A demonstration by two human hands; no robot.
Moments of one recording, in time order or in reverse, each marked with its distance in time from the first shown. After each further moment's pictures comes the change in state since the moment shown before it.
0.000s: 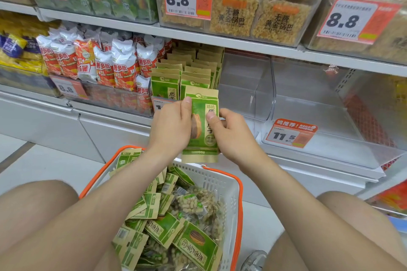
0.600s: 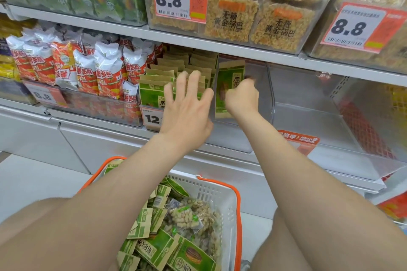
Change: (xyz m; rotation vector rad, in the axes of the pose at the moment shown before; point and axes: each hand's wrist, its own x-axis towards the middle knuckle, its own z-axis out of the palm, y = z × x) left_hand 0.052 0.012 0.038 0.657 -0.030 0.453; right_hand 0.132 -0.007 -0.035 -0.205 0.466 0.227
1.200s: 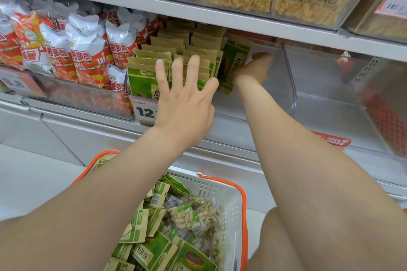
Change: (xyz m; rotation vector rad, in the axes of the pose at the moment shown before) left_hand 0.014 -0.008 0.039 0.059 0.070 -0.020; right_hand 0.105 0.015 0.059 0.073 0.142 0.097
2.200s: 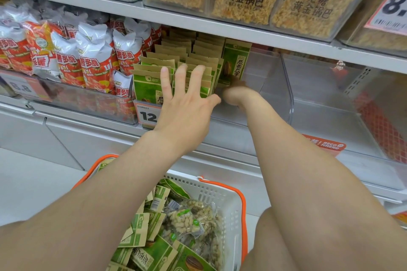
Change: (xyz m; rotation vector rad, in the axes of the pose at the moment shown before) left_hand -0.002 -0.006 -0.015 -0.096 -0.108 0.053; right_hand -0.026 0.007 -0.002 -0.288 -0.548 -0.052
